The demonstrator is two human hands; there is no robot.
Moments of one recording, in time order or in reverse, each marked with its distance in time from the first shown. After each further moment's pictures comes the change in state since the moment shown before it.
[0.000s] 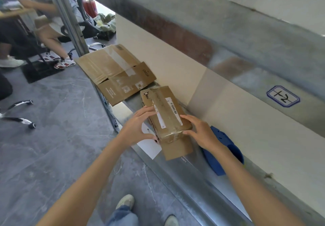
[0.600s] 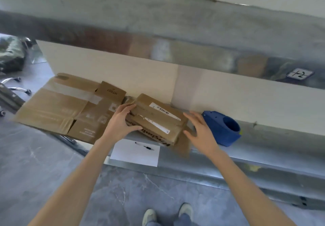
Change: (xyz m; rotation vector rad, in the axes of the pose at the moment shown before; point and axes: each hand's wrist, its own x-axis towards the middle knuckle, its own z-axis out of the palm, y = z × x) left_hand 0.118 -0.074 -0.055 0.020 -0.240 0.136; right_hand -0.027 -0.051 0.066 -0.121 0.564 0.350
